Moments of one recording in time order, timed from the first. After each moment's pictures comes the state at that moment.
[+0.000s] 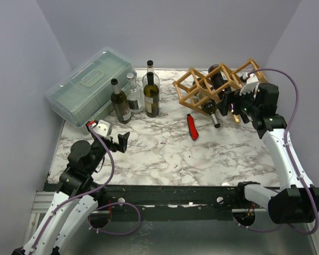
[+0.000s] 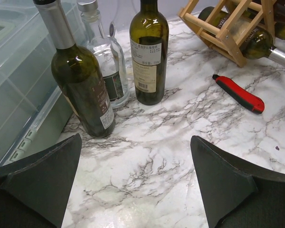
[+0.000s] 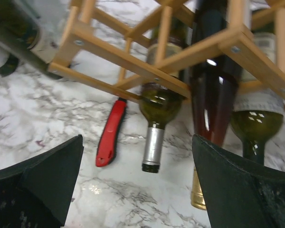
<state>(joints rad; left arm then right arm) -0.44 0.36 0.56 -0.27 -0.02 0.03 0.02 1.14 1.07 -0.37 -0.45 -0.07</state>
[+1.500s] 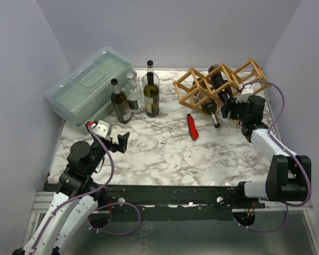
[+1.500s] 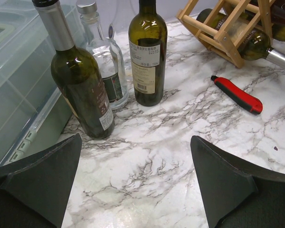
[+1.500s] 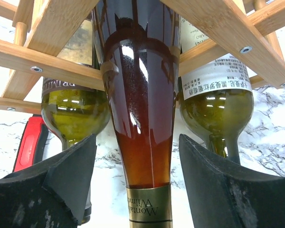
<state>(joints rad) -0.44 0.35 0.56 -0.27 -0.02 0.03 -0.03 1.33 0.72 0.22 -0.20 -0.05</state>
